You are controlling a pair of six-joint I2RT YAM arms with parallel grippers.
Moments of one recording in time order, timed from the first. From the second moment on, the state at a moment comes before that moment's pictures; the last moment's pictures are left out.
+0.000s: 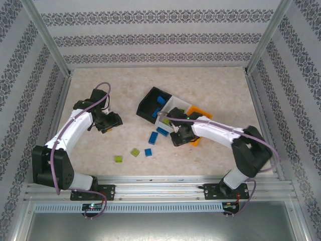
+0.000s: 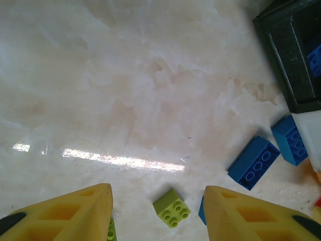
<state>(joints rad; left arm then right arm) -0.13 1.41 1.10 -0.98 0.24 -0.57 0.69 1.57 1.04 -0.84 -0.02 0.33</state>
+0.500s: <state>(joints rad) -0.43 1.52 1.11 -0.97 0.22 -0.48 0.35 1.58 1.10 -0.84 0.02 0.14</state>
